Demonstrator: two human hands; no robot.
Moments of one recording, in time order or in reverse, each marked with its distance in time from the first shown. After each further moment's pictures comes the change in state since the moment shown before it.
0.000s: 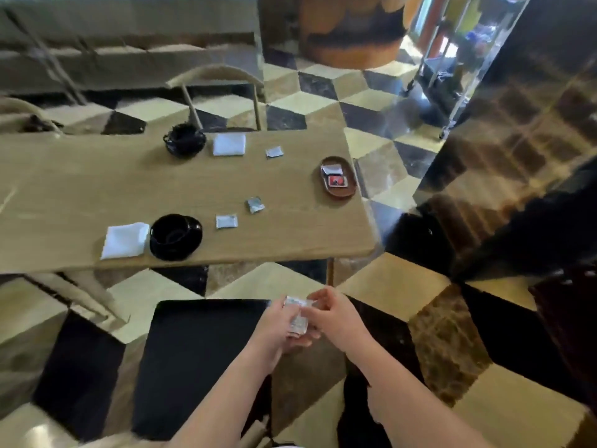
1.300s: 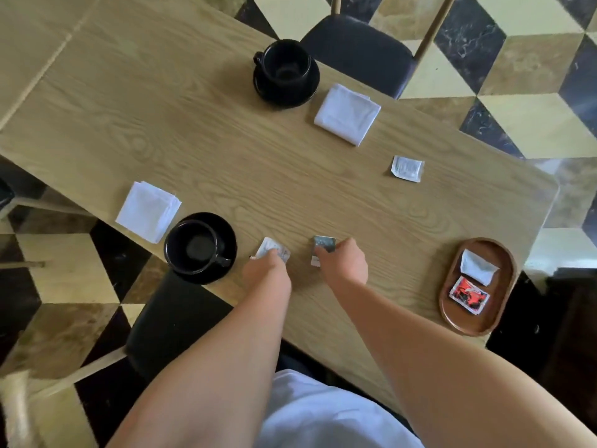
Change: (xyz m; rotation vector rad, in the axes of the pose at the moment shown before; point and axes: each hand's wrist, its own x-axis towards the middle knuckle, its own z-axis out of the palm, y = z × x) left_hand 0.339 0.178 -0.156 -0.592 1.297 -0.567; right_hand 0.449 -0.155 0.099 -0.710 -0.108 0.217
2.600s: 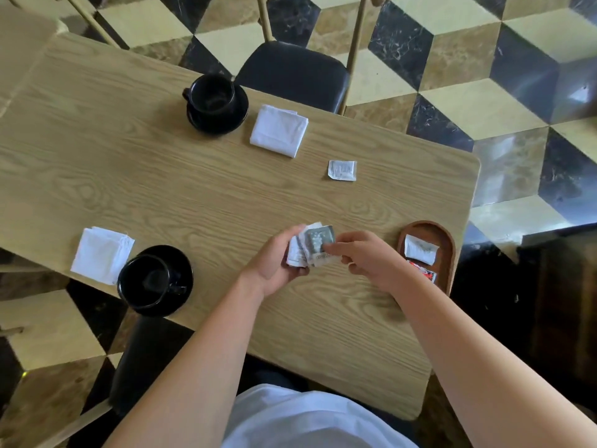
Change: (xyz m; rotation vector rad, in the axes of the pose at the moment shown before) left_hand -0.098 0.017 0.039 0.141 -1.316 0.096; right_hand 0.017 0.060 -0.150 0.528 -0.459 -0.148
